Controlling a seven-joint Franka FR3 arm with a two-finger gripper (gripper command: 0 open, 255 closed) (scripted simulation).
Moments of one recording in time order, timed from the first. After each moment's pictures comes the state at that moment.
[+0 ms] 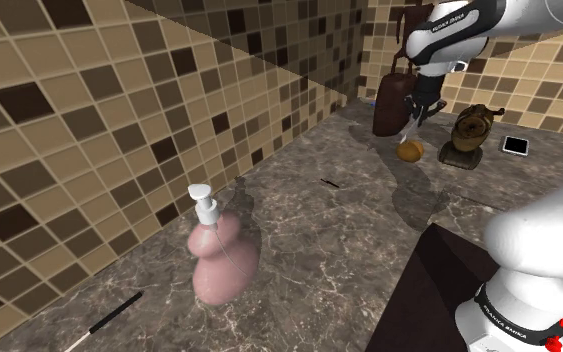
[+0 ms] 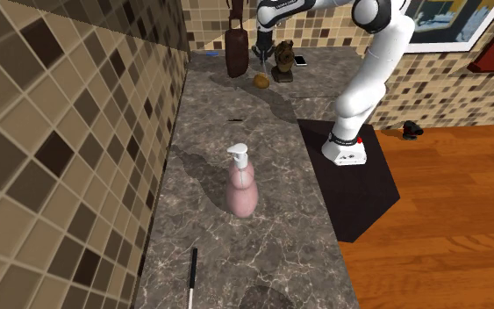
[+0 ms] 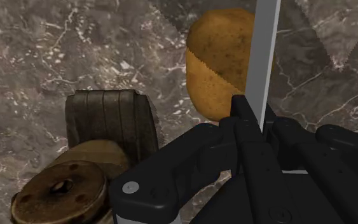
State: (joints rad) arm -0.82 -0.05 0.16 -2.05 -0.01 2.01 0.73
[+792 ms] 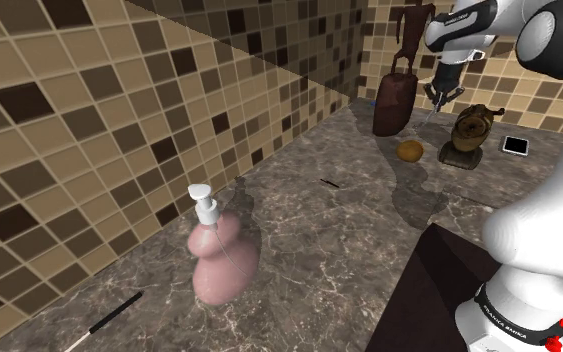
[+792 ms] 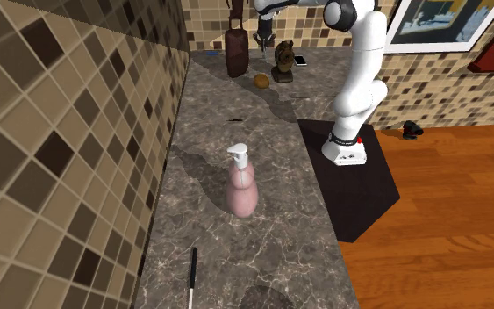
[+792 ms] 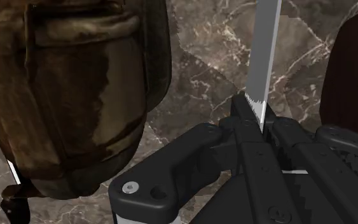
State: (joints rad) arm -0.91 0.30 0.07 -1.58 -0.04 1.90 0.56
